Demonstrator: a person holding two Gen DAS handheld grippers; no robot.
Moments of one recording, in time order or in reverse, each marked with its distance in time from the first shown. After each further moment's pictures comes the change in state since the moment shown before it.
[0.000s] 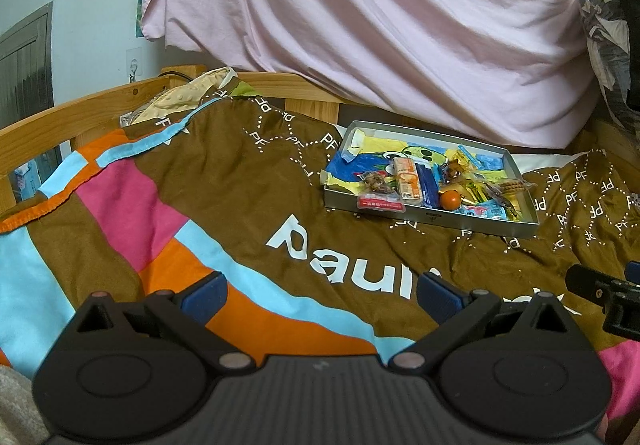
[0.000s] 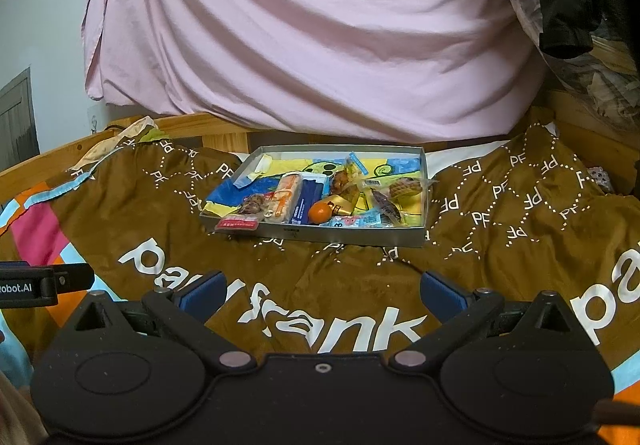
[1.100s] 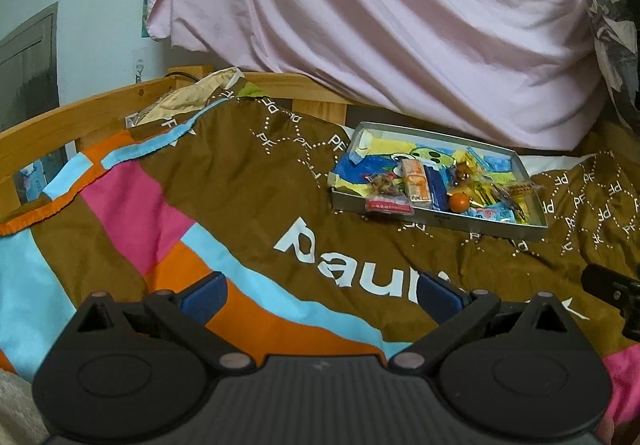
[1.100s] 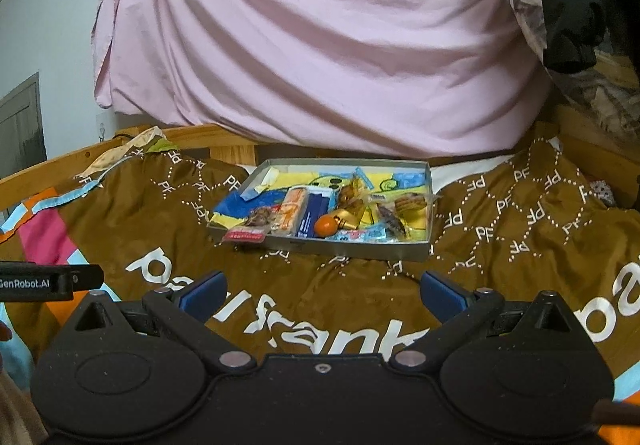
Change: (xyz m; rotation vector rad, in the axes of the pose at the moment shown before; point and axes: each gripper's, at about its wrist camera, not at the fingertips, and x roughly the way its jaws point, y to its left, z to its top) left arm 0.004 0.002 0.002 -0.002 -0.002 0.020; right arm -0.006 0.005 0.003 -0.009 -0.027 0.010
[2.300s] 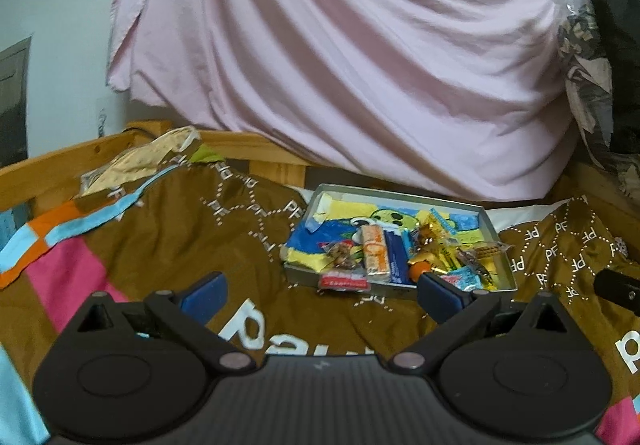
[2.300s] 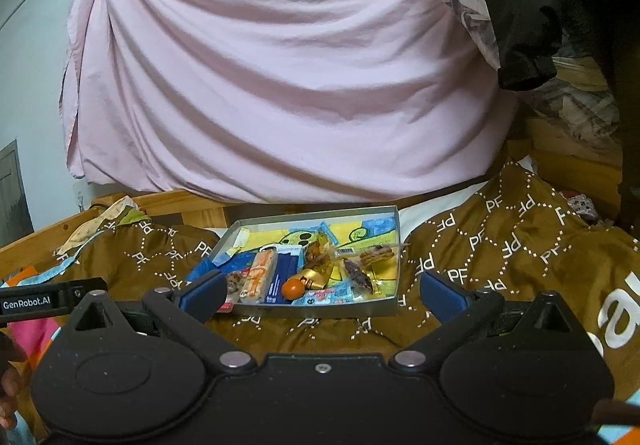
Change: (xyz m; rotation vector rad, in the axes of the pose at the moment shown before) left arm 0.015 -0.026 0.036 0.003 -0.155 -0.087; right arm 0.001 -0.046 0.029 0.112 -0.134 -0.027
